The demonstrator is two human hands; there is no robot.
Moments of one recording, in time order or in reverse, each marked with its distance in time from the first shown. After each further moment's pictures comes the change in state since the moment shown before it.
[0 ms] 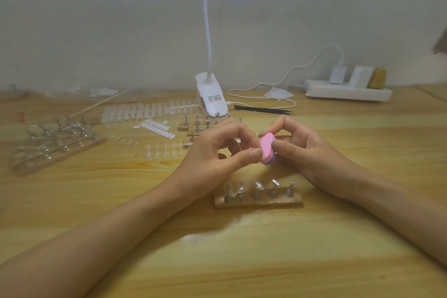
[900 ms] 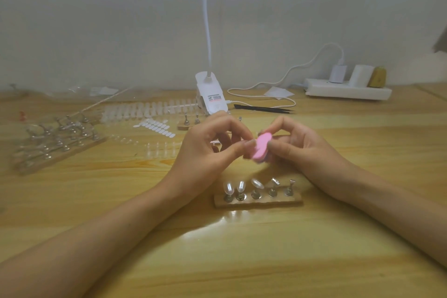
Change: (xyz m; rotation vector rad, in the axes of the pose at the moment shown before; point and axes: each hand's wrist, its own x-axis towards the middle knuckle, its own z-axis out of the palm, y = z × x) left_hand 0.002 -0.004 -0.001 0.014 0.142 0.069; right_hand -0.002 -0.003 0.010 -0.066 0.080 0.007
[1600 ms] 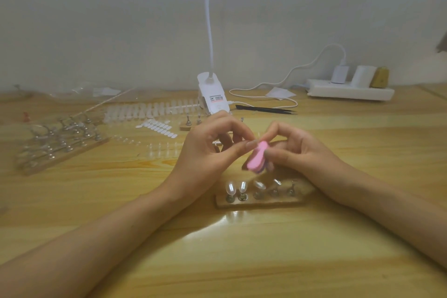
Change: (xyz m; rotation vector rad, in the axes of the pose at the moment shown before) left_hand 0.000 0.001 0.000 0.028 0.008 0.034; right_hand 0.001 0.003 0.001 -0.023 -0.033 0.034
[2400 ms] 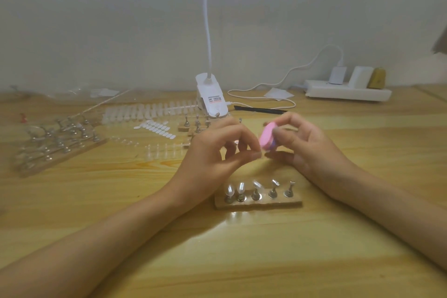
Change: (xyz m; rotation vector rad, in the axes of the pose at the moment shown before) left_hand -0.001 0.006 0.003 0.141 -0.095 0.081; right_hand 0.003 0.001 -0.006 0.087 0.153 -0.059
